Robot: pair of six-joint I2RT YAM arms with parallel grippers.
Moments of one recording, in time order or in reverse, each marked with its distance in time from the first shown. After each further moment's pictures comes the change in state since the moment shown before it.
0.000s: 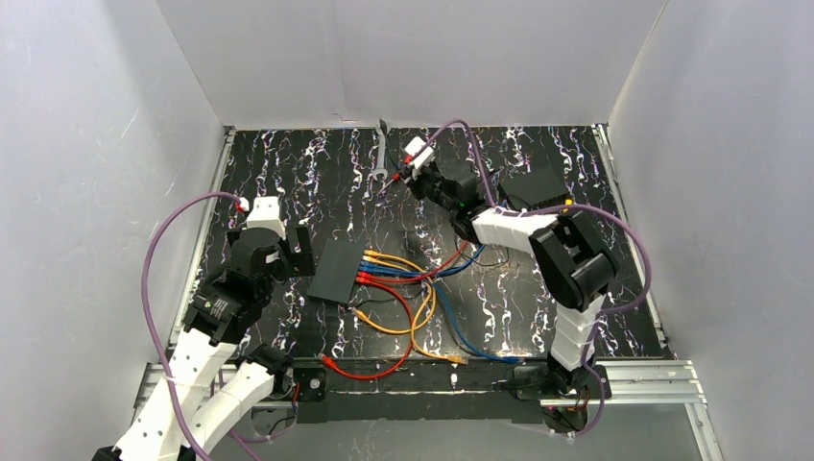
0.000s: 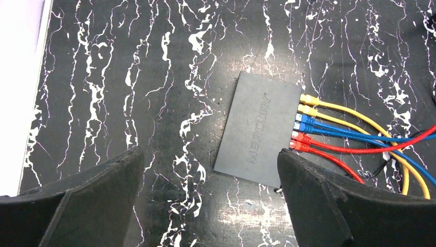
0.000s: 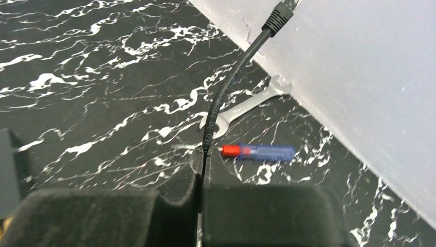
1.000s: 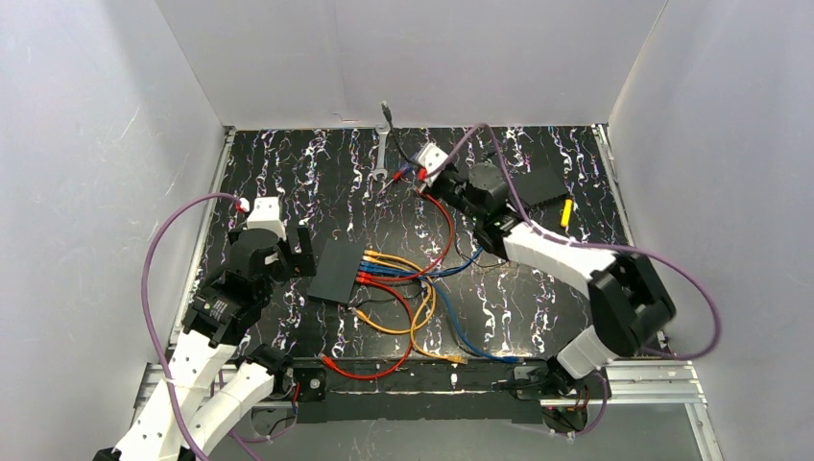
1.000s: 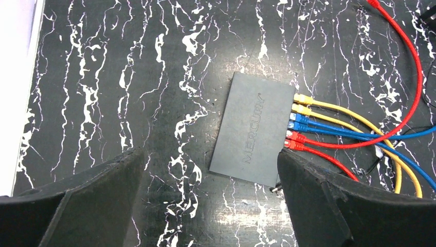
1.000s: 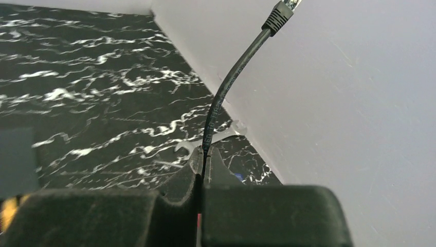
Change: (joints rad) left arm 0.000 -0.012 -0.008 0.007 0.016 0.002; right arm 0.022 -0.253 -0.079 -0.011 -0.029 -0.211
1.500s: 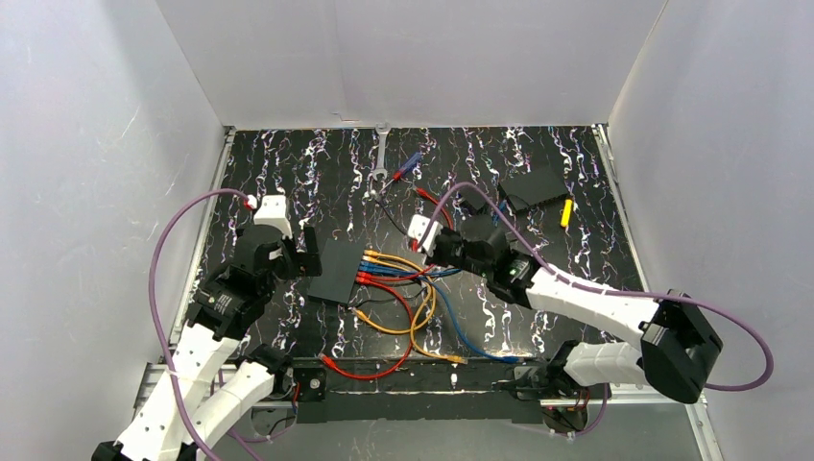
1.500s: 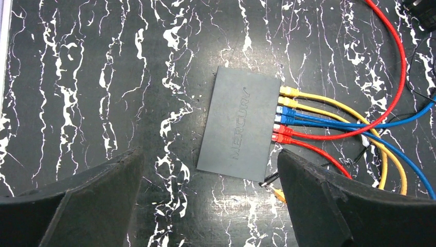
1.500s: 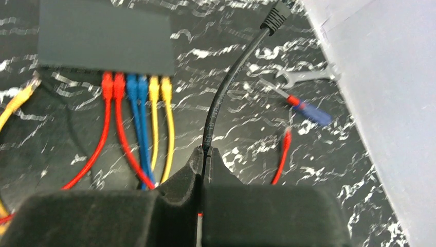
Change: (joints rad) left arm 0.000 0.035 0.000 0.015 0.070 0.002; right arm 0.226 -0.355 -0.254 -0.460 0.066 -0.074
